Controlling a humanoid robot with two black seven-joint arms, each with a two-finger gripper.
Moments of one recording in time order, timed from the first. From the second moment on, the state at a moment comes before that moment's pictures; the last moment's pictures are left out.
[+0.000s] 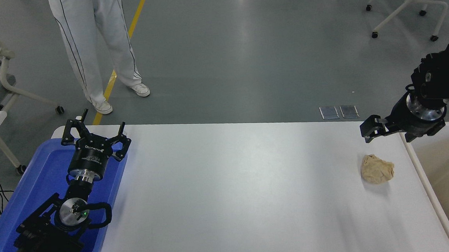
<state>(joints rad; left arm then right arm) -0.52 0.21 -0.98 -0.54 -0.09 -0.62 -0.36 1.72 -0.36 -1.38 1.04 -0.25 0.49 0.06</state>
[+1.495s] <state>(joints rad) -0.52 0.21 -0.98 -0.54 -0.09 -0.62 -0.36 1.15 -0.25 -1.20 0.38 -0.28 0.48 0.06</state>
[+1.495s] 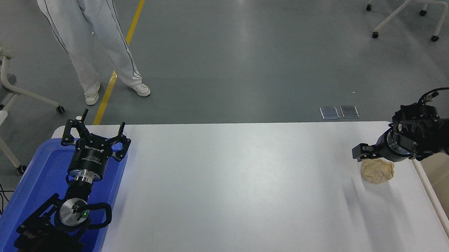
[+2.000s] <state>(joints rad) -0.52 0.21 -0.98 -0.54 -0.09 -0.62 -0.36 1.06 -0.24 -1.18 0.30 -0.30 0.43 0.06</state>
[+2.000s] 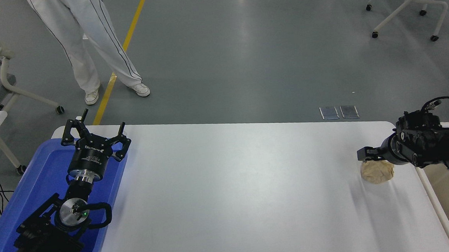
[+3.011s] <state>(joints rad) -0.52 0.21 -0.98 -0.54 -0.09 -0.62 -0.36 0.98 -0.22 -1.13 0.29 -0.30 0.30 0.06</state>
